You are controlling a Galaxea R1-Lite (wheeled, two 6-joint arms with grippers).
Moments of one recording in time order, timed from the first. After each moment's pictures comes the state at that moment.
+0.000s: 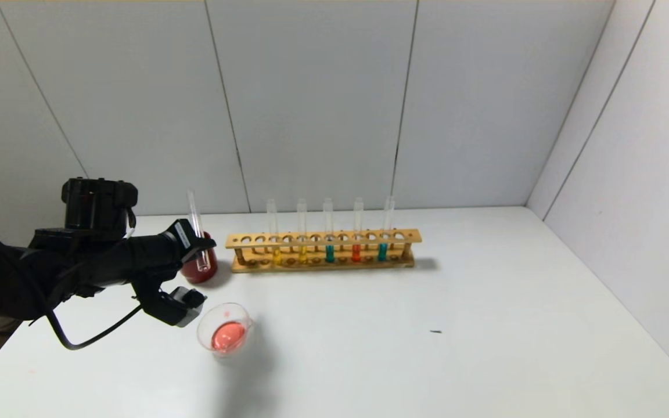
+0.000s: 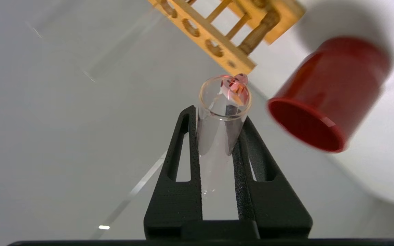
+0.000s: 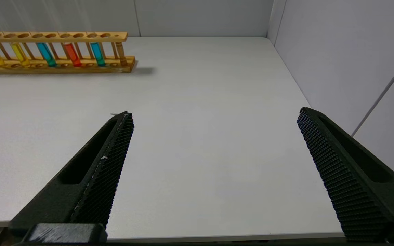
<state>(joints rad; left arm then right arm) -0.11 1.76 -0.77 -0.48 -0.30 2.35 0.00 0.00 0.00 0.00 0.00 0.00</state>
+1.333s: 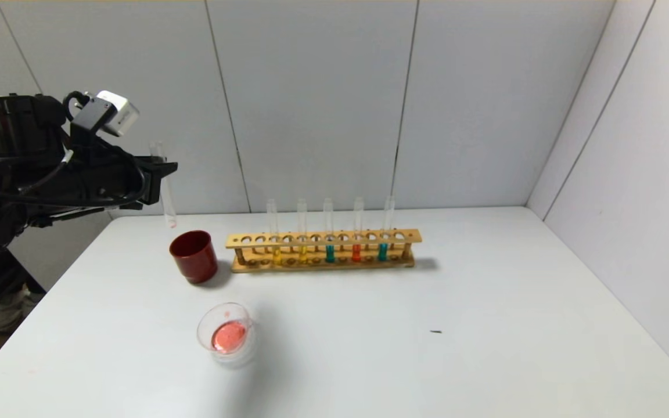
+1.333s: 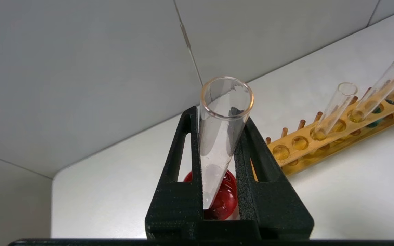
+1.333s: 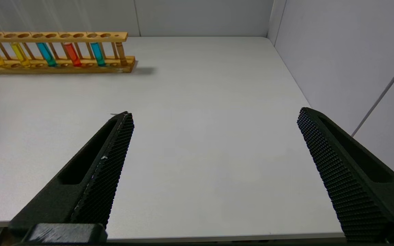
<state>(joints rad) 0.01 1.69 -1.03 -0.49 -0.28 0.29 0.00 0.00 0.00 0.00 0.00 0.00</state>
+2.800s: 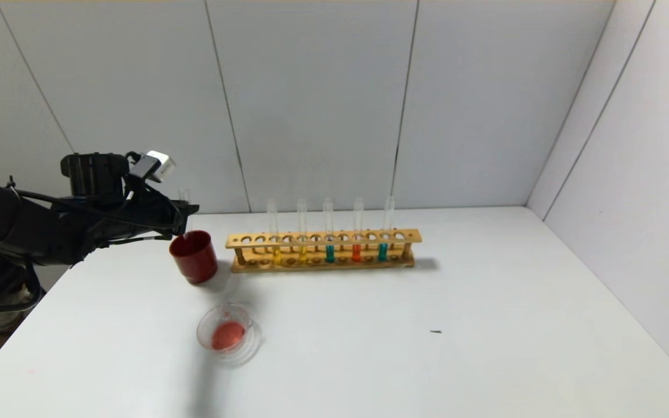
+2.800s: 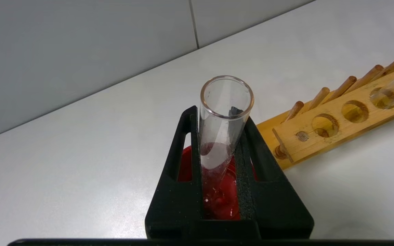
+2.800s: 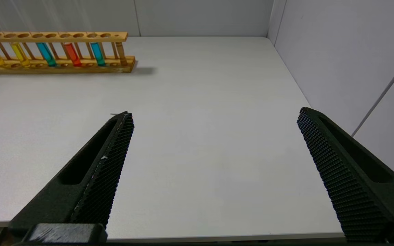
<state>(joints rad) 0.05 2.02 -1.09 -0.58 -0.34 0.27 0.00 0.00 0.00 0.00 0.00 0.00</state>
